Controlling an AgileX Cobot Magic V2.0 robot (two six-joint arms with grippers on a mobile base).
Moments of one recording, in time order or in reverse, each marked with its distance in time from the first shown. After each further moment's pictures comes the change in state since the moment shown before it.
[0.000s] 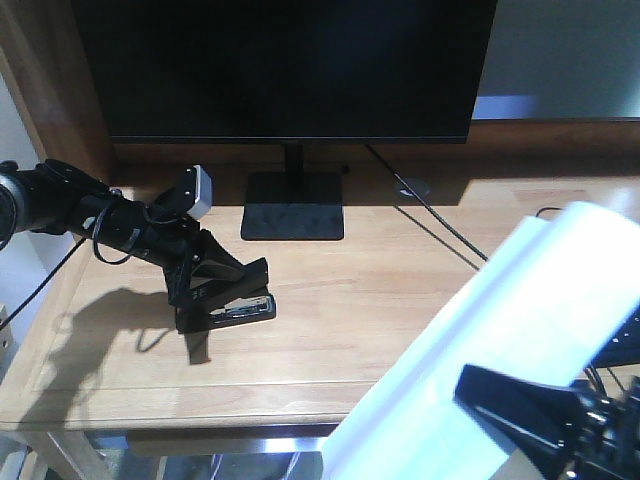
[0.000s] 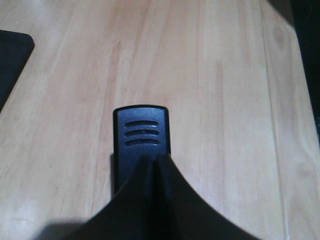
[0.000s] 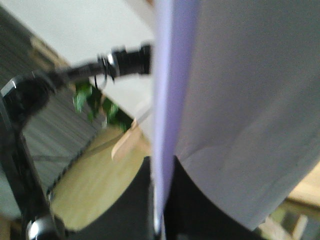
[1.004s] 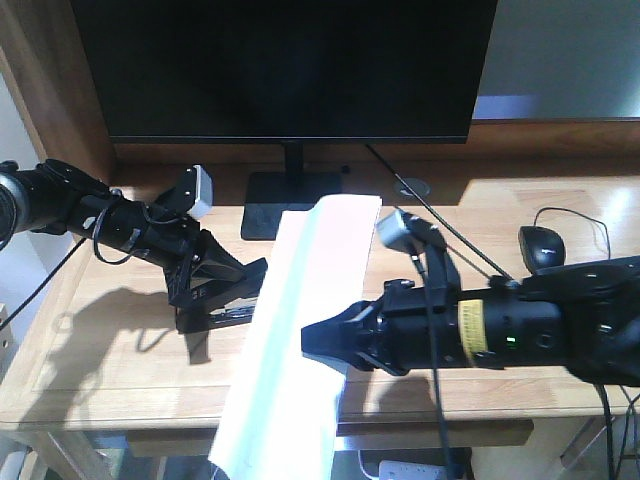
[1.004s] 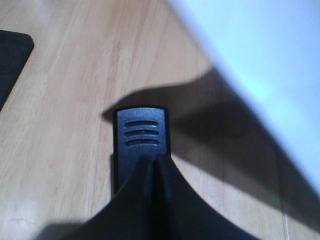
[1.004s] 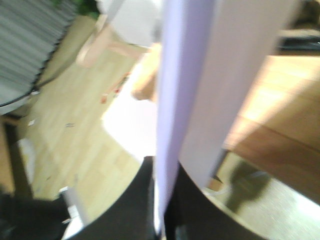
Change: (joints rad) left arm 0.000 0.000 0.000 0.000 0.001 0.000; right arm 0.356 0.837 -0.452 -0.038 0.190 -0.105
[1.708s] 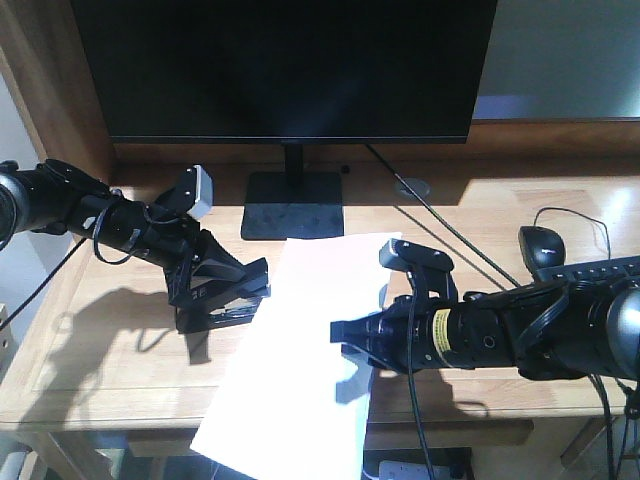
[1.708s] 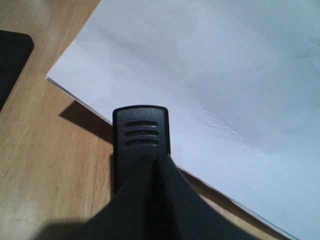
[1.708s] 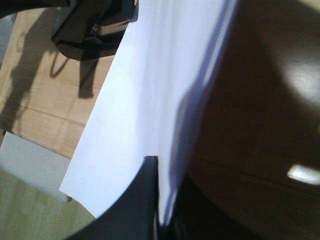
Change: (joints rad) left arm 0.000 0.000 0.000 0.000 0.000 0.000; right arm 0.000 0.192 -0.023 0.050 0.323 0.001
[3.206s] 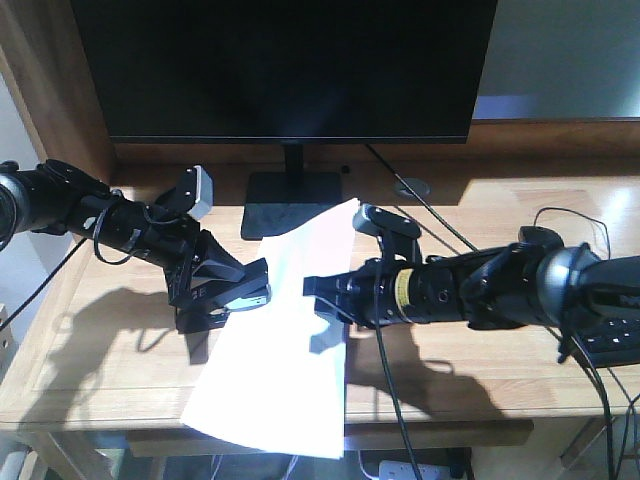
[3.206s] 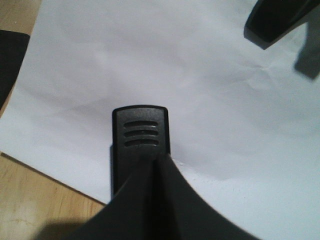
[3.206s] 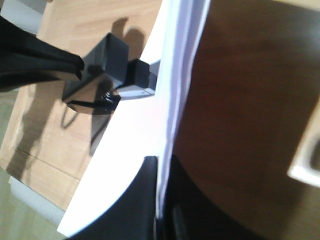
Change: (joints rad) left arm 0.000 0.001 0.000 0.000 0.000 0.000; right arm 0.000 0.187 -0.232 0.054 -0.021 -0.021
